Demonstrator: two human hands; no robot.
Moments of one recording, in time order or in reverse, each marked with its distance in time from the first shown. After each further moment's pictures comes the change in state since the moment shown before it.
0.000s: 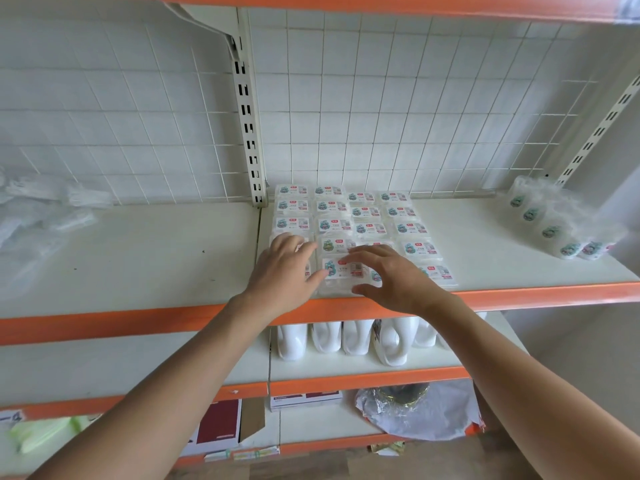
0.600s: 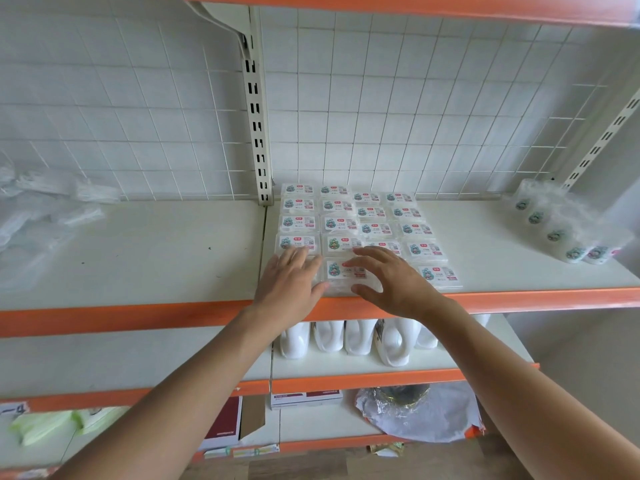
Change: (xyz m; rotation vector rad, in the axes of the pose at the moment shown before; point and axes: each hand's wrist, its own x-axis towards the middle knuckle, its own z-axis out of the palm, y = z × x) left_hand -0.014 -0.002 0.020 0.157 -0.122 -0.020; right_hand 0.001 0.001 0.014 -0.070 0.011 -0.014
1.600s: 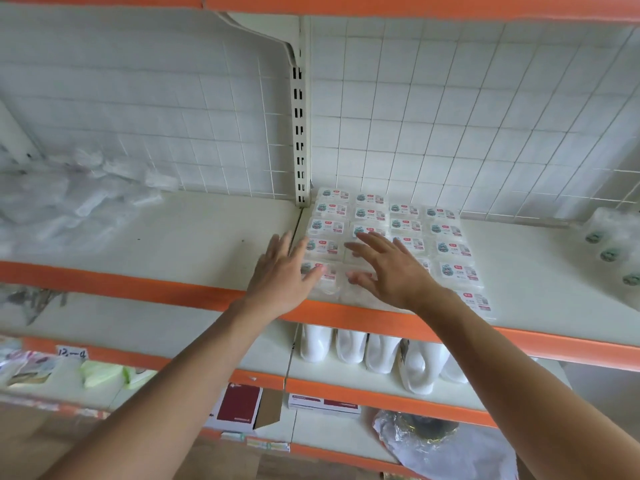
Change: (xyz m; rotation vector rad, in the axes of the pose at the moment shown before) left_hand -0.007 -0.010 -0.019 -0.206 0.008 -0.405; right_hand 0.047 -0.006 -0.007 -0.091 -0.101 -0.098
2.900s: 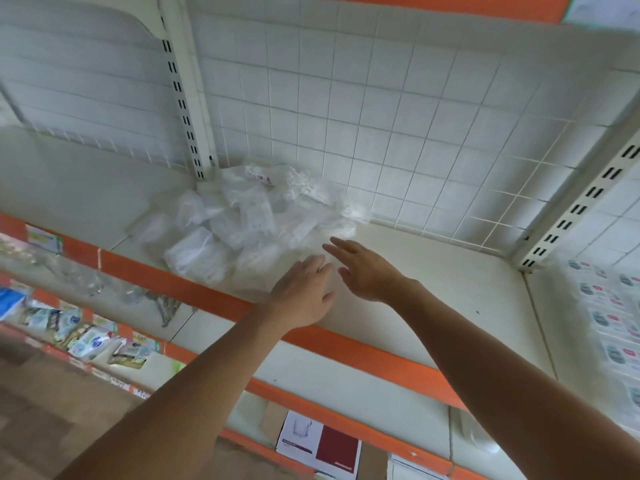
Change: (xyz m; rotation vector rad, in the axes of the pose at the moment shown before) left_hand 0.025 -0.396 -0.123 0.069 -0.096 0.046; right_hand 0.341 -0.326 0.155 -0.005 -0.233 -0.193
